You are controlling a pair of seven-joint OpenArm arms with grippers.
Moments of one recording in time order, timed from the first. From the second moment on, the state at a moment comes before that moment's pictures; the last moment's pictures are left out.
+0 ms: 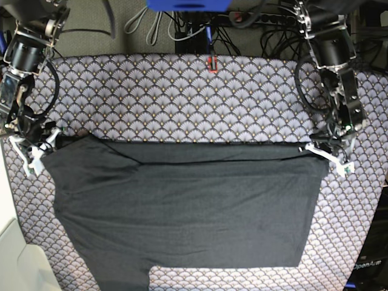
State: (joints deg) left arm -9.2 -12.0 -21.4 70.3 -12.6 -7.5 42.1; right arm 10.1 19.9 26.7 68.5 8.1 39.7 -49.2
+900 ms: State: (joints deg) left arm -9.2 -12.0 -21.4 70.3 -12.6 -7.5 42.0; right arm 10.1 20.1 26.9 64.8 8.5 39.7 -46.2
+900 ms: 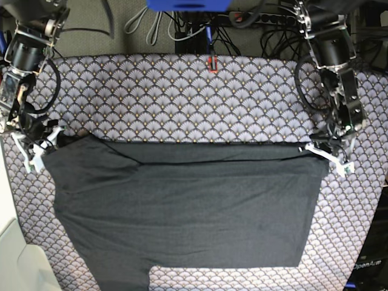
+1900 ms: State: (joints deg) left arm -8.2 -14.6 -21.5 81.7 -13.3 -7.9 50.9; right arm 9.1 23.0 26.9 70.2 8.6 39.7 -51.4
